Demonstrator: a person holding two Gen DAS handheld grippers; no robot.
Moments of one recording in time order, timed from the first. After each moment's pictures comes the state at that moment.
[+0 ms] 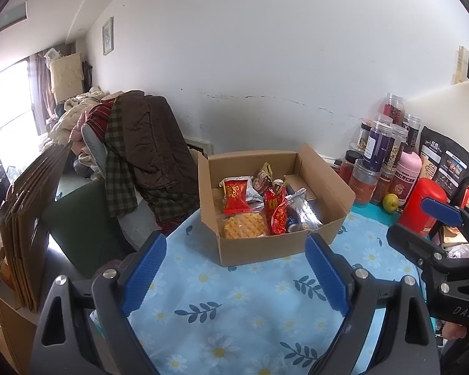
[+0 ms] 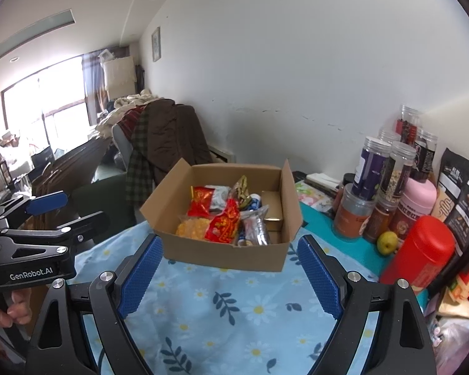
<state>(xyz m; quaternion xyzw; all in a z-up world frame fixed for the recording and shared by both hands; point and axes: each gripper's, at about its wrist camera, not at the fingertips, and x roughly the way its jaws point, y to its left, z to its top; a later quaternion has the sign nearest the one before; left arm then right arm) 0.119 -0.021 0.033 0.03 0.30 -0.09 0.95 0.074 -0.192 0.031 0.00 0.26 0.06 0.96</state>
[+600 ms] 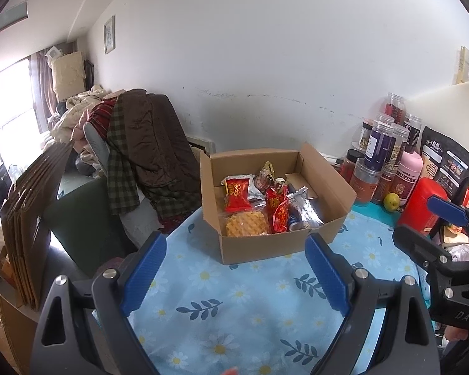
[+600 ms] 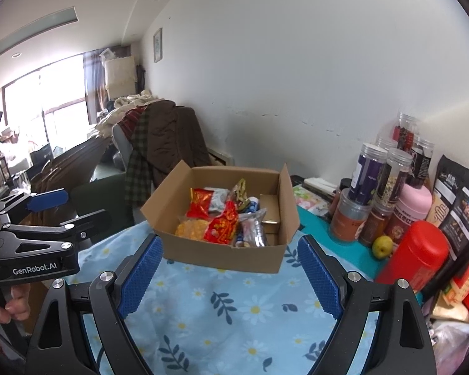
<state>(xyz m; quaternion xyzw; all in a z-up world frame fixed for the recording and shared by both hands) 0.119 -0.024 0.035 0.03 0.30 -0.09 0.95 0.067 -0.190 0.035 -0.01 0.25 0.06 0.97</state>
